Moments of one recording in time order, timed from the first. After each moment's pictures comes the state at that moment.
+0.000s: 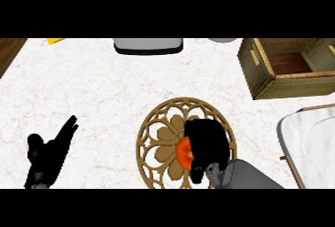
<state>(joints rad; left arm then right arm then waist) 0.09 0.38 -0.15 -1.48 0.23 0.14 0.18 -0.47 -0.24 0.79 -1.61 0.68 0.22 1.02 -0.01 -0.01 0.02</state>
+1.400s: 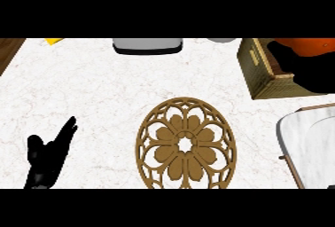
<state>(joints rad) 0.11 0.35 -0.13 -1.50 0.20 0.14 0.20 -0.92 -0.35 -0.06 -2.00 0.44 0.17 1.06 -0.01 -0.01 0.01</state>
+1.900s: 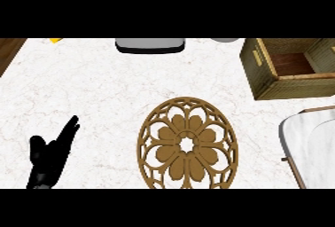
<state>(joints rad) 0.10 0.34 -0.13 -1.50 0.18 0.13 0.19 -1.07 -0.55 -0.25 -1.68 0.34 0.24 0.99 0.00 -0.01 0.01</state>
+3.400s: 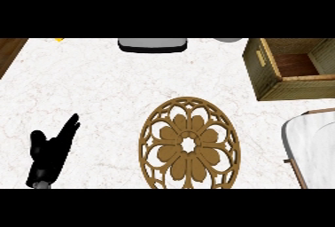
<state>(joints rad) 0.08 0.32 -0.10 -1.50 0.16 0.09 0.24 -0.98 -0.64 -0.35 -0.95 0.42 0.06 0.43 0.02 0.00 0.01</state>
